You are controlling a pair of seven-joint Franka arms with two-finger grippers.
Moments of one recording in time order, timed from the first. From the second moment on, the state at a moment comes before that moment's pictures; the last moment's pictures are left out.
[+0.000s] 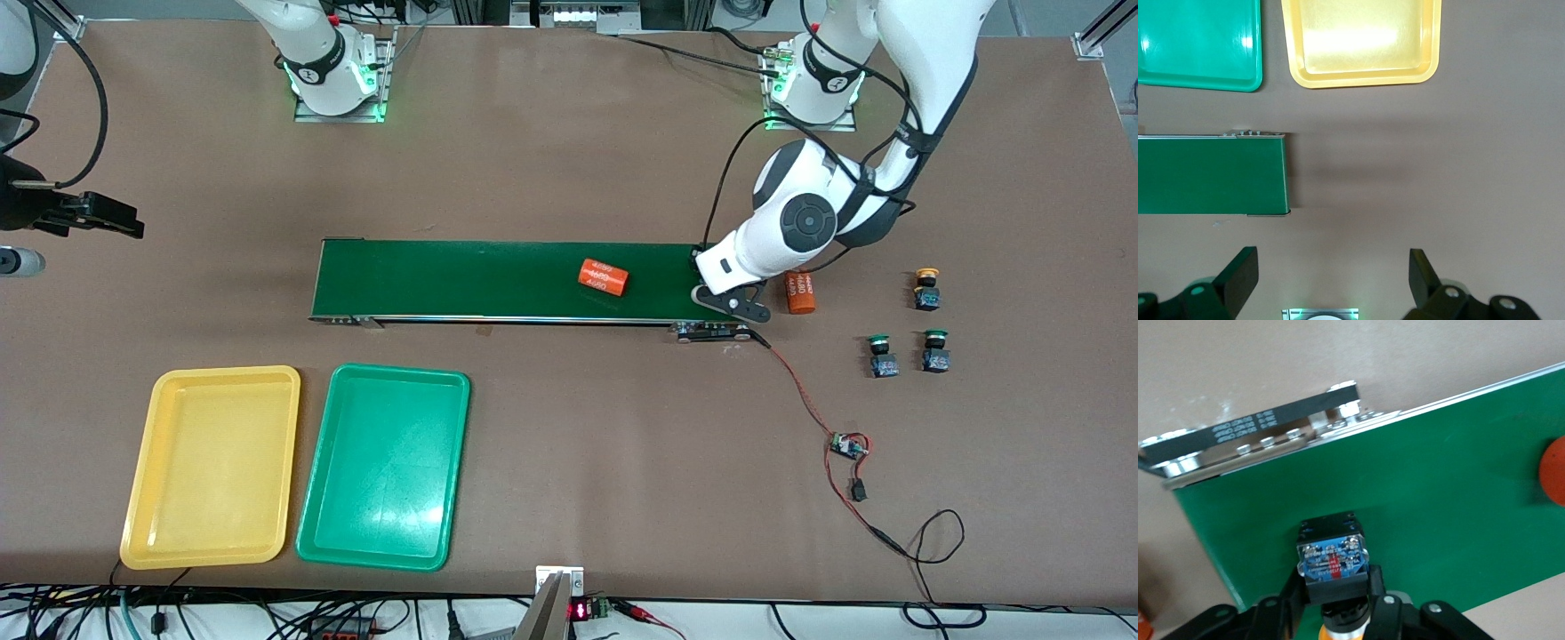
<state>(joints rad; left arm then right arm) 0.04 0.37 -0.51 -2.12 -0.04 2.32 -0.13 -0.02 0.11 -0.06 -1.57 -0.04 1.52 -0.07</state>
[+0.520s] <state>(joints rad) 0.25 0.25 -0.48 -2.08 -0.04 2.32 -0.13 -0.02 0.11 -0.05 -1.57 -0.04 1.52 -0.07</state>
